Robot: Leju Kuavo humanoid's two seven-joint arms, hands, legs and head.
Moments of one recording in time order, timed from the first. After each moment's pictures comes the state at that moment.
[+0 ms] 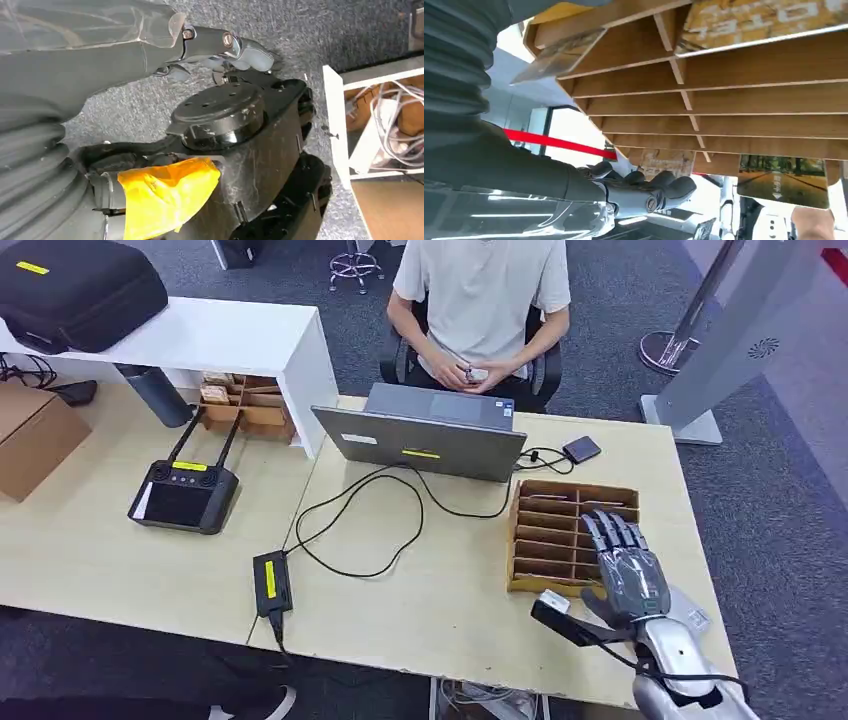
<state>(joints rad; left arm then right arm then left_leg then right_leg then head) 0.57 -0.12 0.13 -1.18 0.07 -0.33 0.16 -0.24 -0.38 0.51 -1.24 1.14 -0.41 0.05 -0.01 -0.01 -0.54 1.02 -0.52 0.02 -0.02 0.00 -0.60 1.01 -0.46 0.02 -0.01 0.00</state>
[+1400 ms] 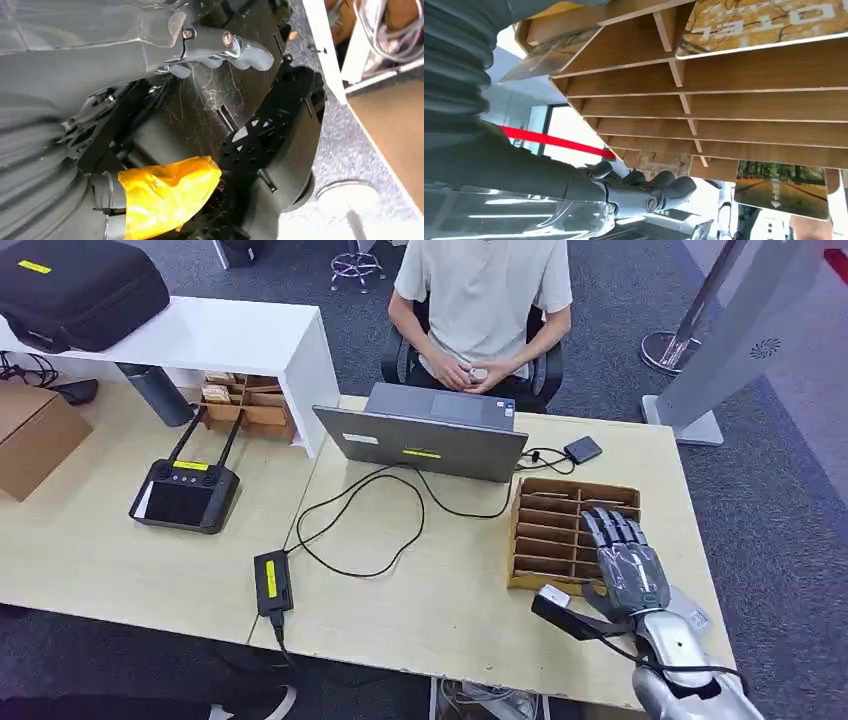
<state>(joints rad) 0.22 0.40 -1.11 -1.09 0.95 0.15 -0.20 -0.27 -0.37 0.51 -1.19 1.14 -0.41 0.03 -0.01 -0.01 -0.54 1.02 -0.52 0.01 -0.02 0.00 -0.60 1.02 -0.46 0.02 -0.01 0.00</state>
